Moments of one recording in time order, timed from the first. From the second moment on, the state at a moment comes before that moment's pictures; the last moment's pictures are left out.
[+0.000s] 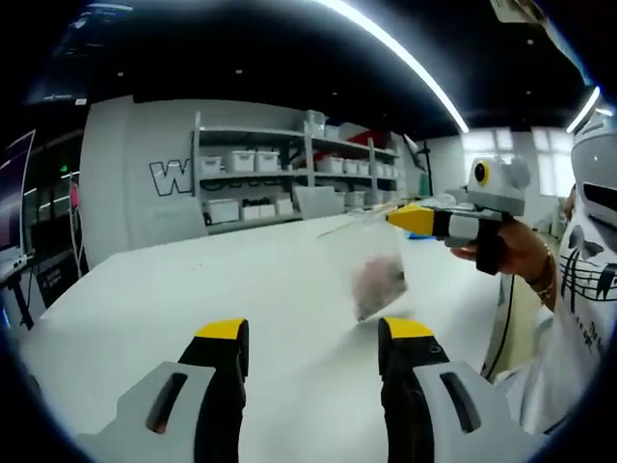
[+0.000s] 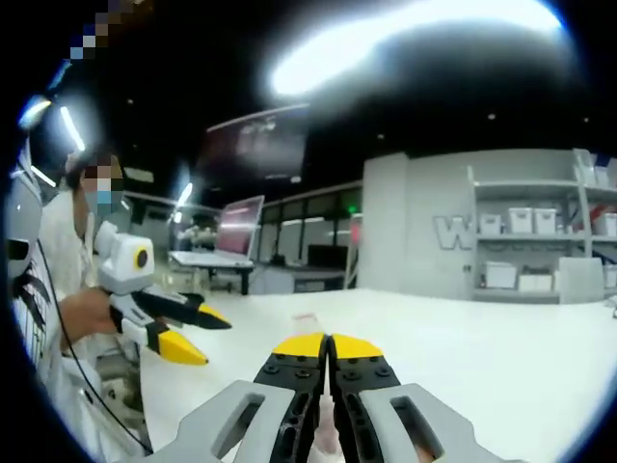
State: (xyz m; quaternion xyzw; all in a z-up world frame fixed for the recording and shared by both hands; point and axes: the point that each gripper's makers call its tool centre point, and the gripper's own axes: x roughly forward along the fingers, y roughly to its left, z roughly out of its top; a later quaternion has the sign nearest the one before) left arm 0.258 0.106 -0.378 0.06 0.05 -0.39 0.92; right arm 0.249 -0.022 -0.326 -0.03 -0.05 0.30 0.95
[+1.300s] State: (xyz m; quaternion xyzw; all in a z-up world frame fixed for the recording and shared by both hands) left arm 0.240 0.092 -0.360 0.19 -0.04 -0.41 0.89; right arm 0.241 0.014 -0.344 -0.04 -0.03 0.34 0.94
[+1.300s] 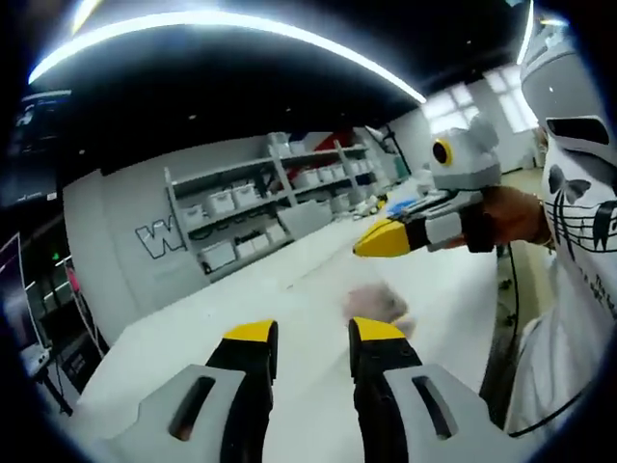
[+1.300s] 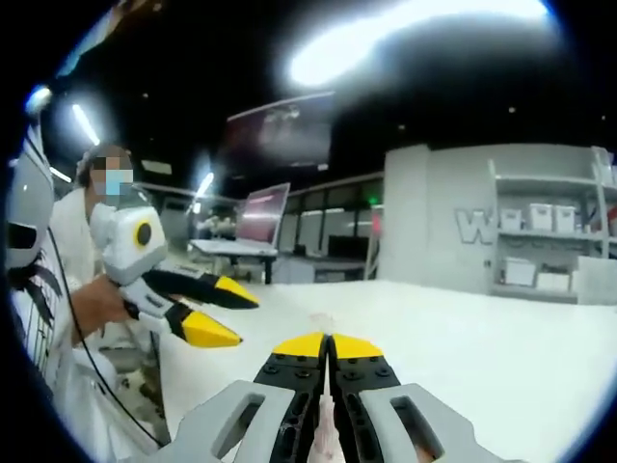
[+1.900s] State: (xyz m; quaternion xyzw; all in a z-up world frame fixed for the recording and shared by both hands) left arm 0.234 0.088 -0.370 0.31 -0.06 -0.40 0.86; right arm 0.218 0.058 -0.368 -0.07 0.01 0.43 0.90
